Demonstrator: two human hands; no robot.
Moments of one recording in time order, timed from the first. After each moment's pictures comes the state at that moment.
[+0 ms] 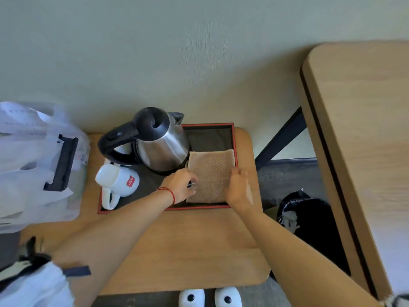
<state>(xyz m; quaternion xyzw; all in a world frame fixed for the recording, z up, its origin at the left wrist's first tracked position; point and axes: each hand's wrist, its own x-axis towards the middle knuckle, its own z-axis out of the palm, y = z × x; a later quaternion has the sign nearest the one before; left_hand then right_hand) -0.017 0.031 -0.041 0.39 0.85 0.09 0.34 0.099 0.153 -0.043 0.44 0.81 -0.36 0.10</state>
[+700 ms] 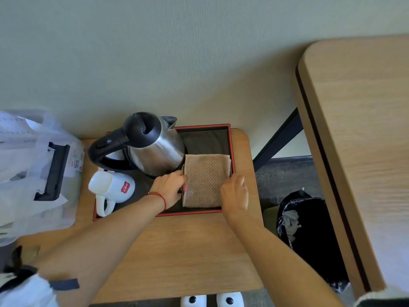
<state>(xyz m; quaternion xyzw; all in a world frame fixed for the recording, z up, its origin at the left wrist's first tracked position) -0.026 0.029 -0.037 0.44 0.85 0.00 0.30 0.101 0.146 -0.069 0.35 0.91 -0.09 0.19</state>
